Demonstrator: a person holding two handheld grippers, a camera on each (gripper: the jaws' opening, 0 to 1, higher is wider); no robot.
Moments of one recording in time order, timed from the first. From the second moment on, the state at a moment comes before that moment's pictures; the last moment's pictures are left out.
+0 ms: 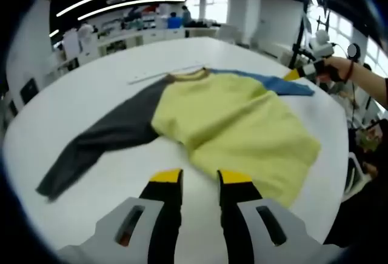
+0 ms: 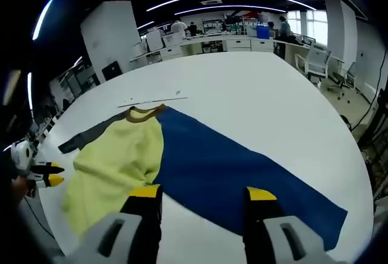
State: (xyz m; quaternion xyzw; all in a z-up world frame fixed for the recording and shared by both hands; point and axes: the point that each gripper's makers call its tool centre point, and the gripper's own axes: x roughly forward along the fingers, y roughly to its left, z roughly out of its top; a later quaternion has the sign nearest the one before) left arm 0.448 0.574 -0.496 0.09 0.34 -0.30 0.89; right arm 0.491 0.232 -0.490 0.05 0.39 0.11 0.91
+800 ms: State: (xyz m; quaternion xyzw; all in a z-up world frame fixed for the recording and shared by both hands) left arm 0.394 0.568 -0.531 0.08 0.41 -0.31 0.86; right arm 0.417 0.310 -0.511 0.07 0.42 0.18 0.89
